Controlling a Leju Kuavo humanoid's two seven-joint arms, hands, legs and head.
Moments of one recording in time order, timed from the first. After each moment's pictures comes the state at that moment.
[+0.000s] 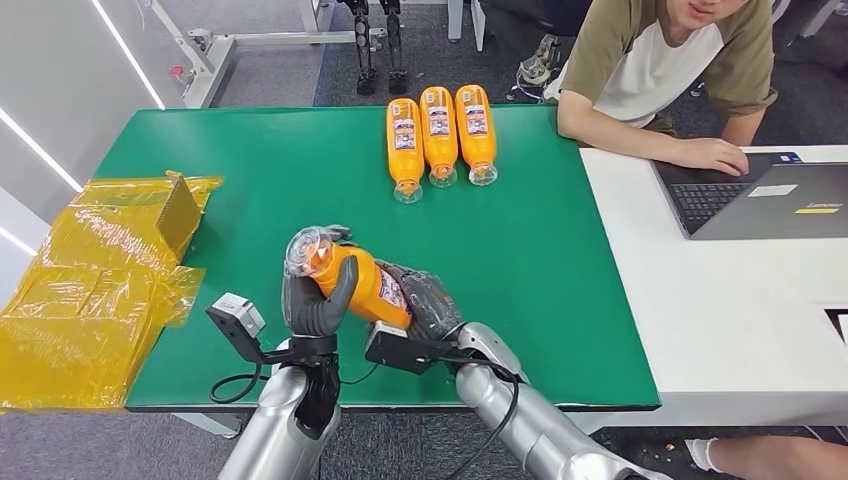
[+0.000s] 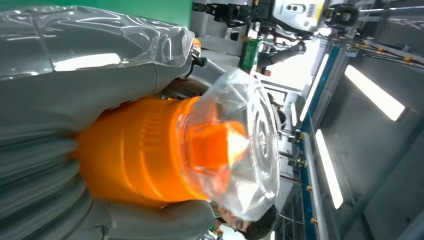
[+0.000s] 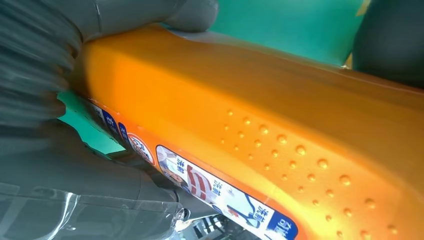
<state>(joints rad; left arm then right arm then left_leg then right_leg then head) -0.29 -0.32 -0.33 -0.84 0.02 -0.04 -0.68 -0.56 0.15 0.69 -0.69 0.62 -0.19 -0.50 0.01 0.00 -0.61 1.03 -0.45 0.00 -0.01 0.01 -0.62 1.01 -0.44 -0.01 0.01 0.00</state>
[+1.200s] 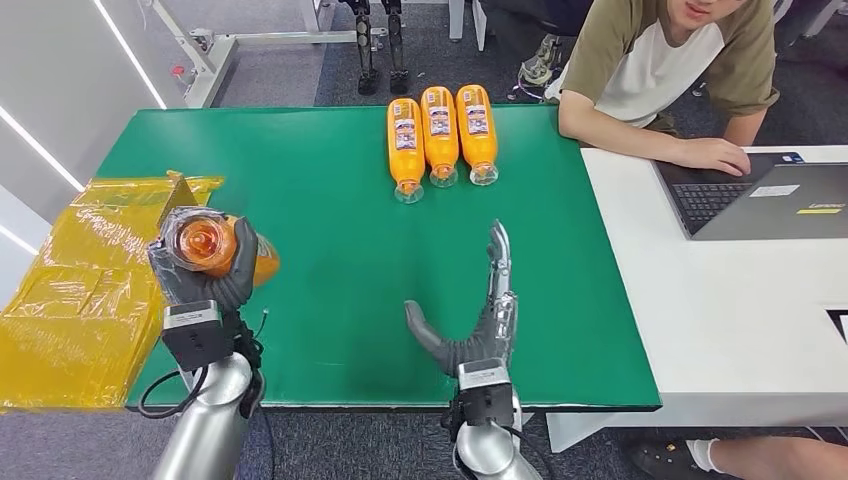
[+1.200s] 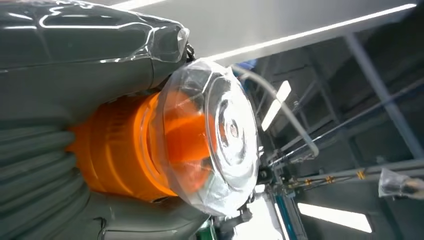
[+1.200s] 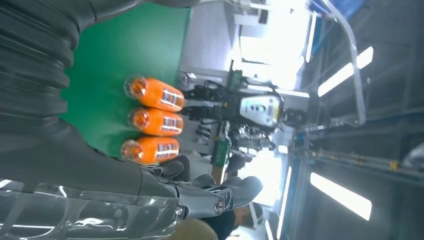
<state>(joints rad) -0.30 -0.11 -0.28 -1.11 -0.43 0.65 -0.65 -0.17 0.19 0.59 -1.33 0.19 -0.67 -0.70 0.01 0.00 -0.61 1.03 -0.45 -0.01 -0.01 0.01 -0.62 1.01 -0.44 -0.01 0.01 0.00</state>
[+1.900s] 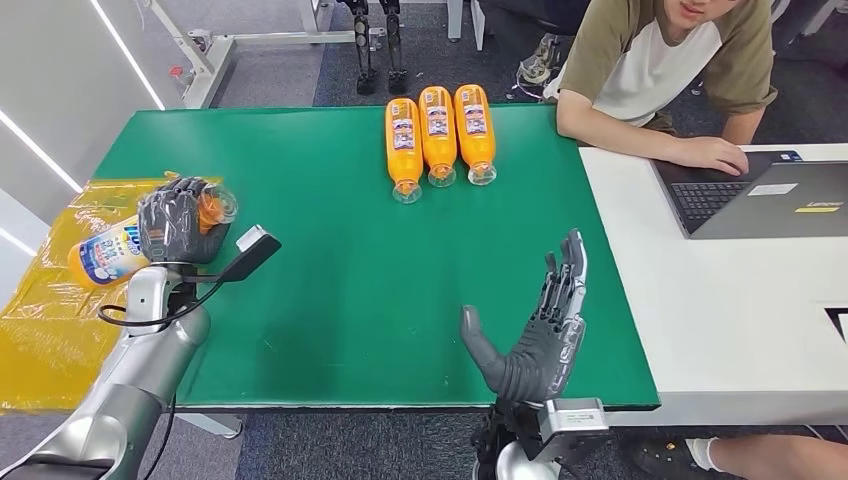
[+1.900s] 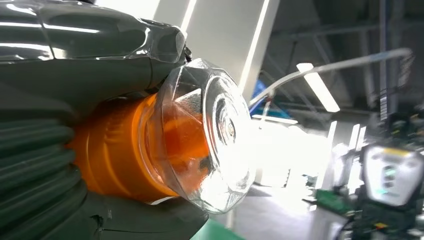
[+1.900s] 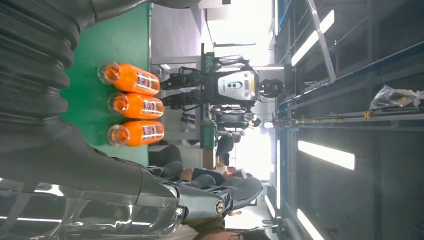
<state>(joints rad) -0.65 0.13 -0.25 -0.45 -1.27 0.68 -0.12 -0.03 0.15 0.57 -1.62 0.11 -0.67 -0.70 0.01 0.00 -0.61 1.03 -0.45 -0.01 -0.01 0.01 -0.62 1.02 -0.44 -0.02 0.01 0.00</state>
